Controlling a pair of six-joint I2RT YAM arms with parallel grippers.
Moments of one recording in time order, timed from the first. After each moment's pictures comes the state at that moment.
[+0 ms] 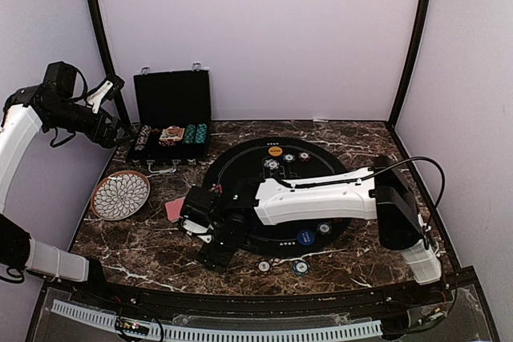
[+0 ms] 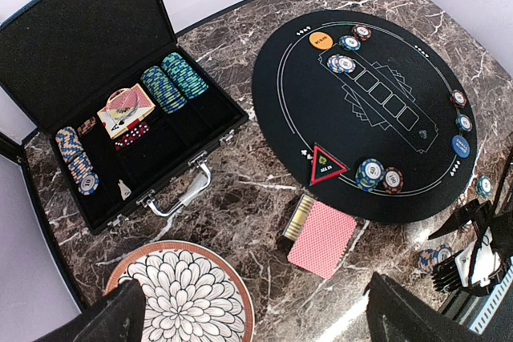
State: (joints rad) left arm 0.05 1.23 1.46 -1.10 0.51 0.49; right arm 1.34 2.25 1.91 -0.87 0.00 0.13
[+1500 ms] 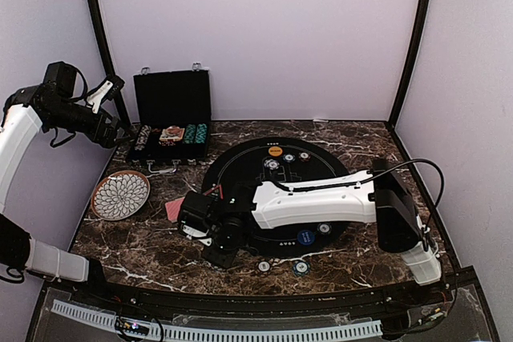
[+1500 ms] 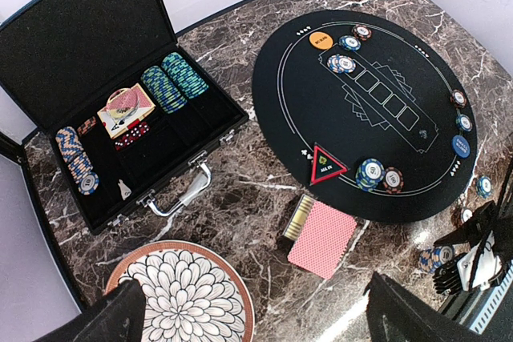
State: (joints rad) left arm 0.05 1.23 1.46 -1.10 0.51 0.49; right arm 1.36 2.26 1.93 -0.92 0.08 0.11
